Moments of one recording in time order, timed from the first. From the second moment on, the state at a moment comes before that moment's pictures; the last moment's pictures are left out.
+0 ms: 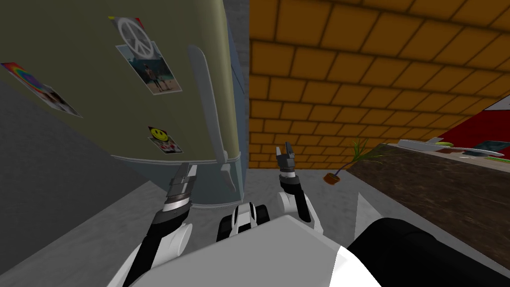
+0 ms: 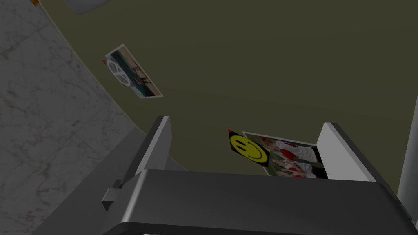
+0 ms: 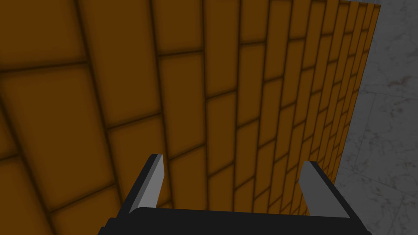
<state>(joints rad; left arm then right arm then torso) 0.46 0.14 -0.03 -2.07 -0.01 -0.59 -0.14 0.50 0.05 0.06 -2.39 0.11 -0.41 -0.08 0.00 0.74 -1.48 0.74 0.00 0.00</state>
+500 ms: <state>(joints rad) 0.43 0.12 -0.05 -1.97 -0.02 -0.64 -0.14 0.50 0.05 0.06 -2.39 0.11 -0.41 -0.08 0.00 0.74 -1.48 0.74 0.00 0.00</state>
